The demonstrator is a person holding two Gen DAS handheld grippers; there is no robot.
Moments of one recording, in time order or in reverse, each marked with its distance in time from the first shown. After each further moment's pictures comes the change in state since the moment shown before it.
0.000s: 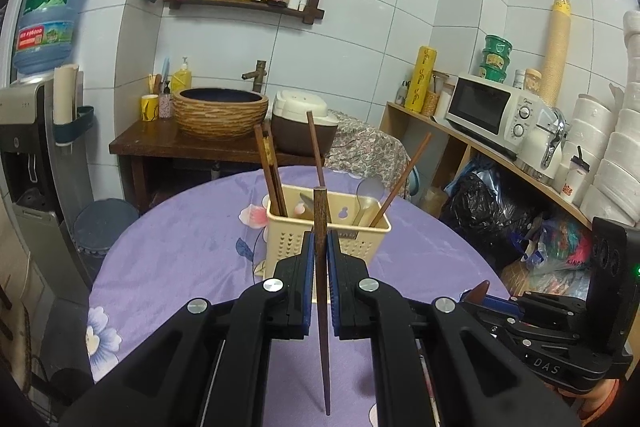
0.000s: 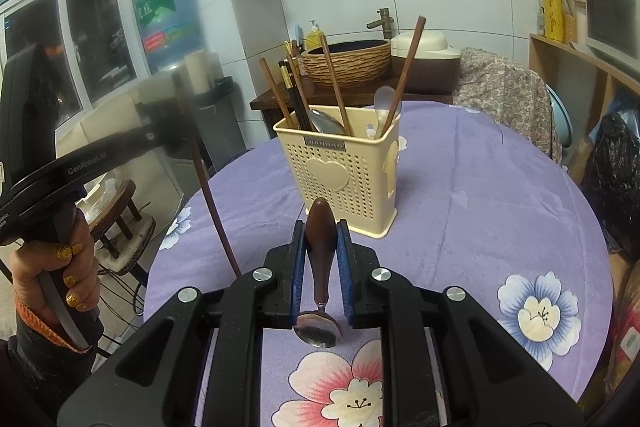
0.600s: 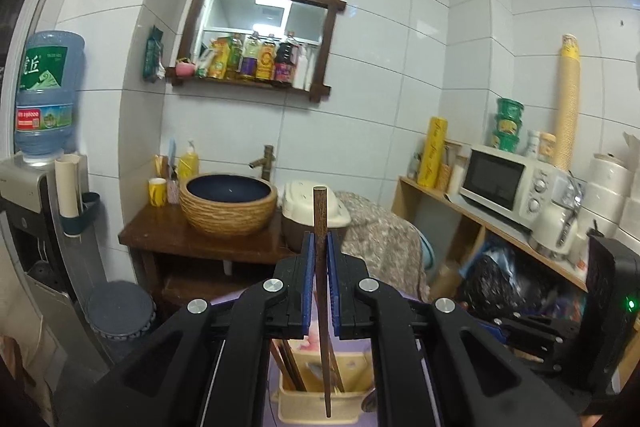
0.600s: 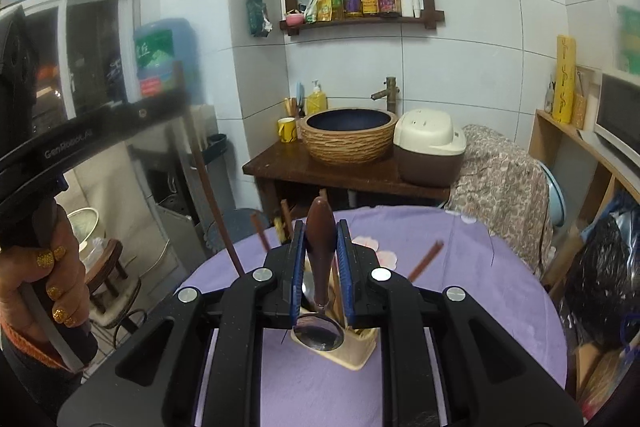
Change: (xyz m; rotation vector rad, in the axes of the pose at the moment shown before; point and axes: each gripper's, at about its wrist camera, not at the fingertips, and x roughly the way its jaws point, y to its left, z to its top) left arm 0.011 -0.005 0.148 0.024 -0.212 0.070; right arm 0.012 0.015 0.165 -0.095 -0.143 -0.049
